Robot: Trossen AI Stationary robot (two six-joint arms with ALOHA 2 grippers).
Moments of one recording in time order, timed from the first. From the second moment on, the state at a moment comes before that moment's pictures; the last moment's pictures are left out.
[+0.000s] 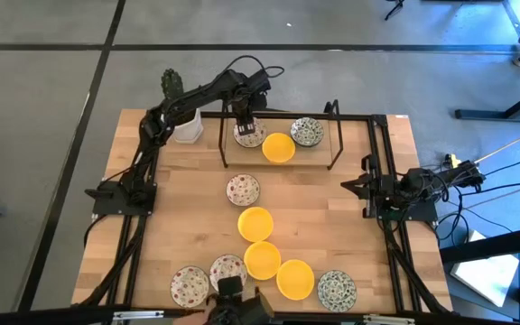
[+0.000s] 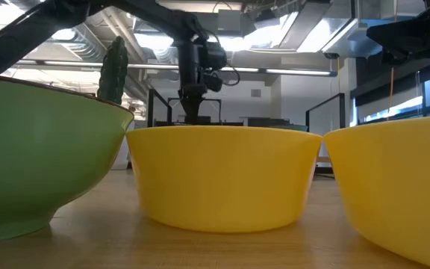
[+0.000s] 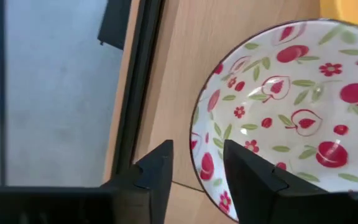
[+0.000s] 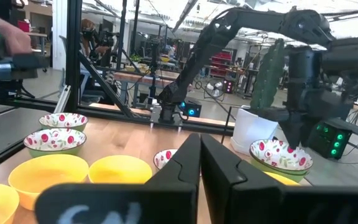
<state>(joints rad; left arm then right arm) 0.60 2.16 2.08 -1.24 -0.14 0.38 0.32 0.01 0.10 0.03 0.37 -0.21</state>
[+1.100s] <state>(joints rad) 0.51 2.17 2.06 -1.17 -0.39 0.43 0.32 0.01 0.10 0.03 0.37 -0.21</state>
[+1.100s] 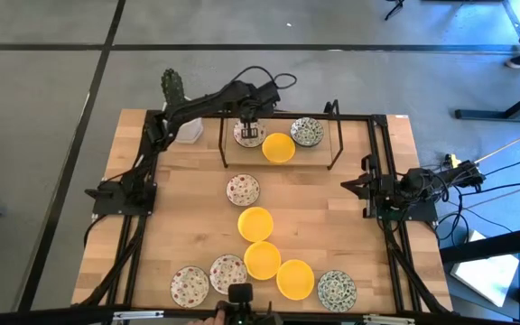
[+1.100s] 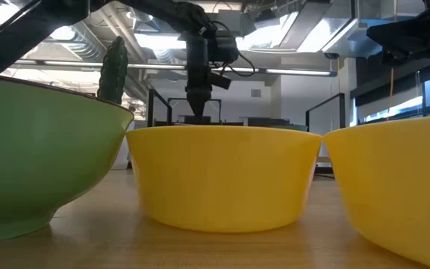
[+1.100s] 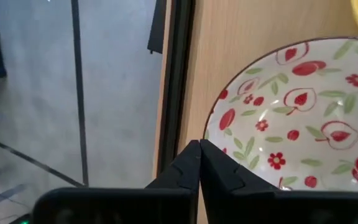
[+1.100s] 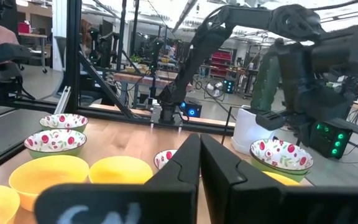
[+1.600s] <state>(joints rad) 0.50 2.15 1.93 -1.06 -0.48 0.46 0.32 0.01 0.10 0.03 0.37 -0.20</state>
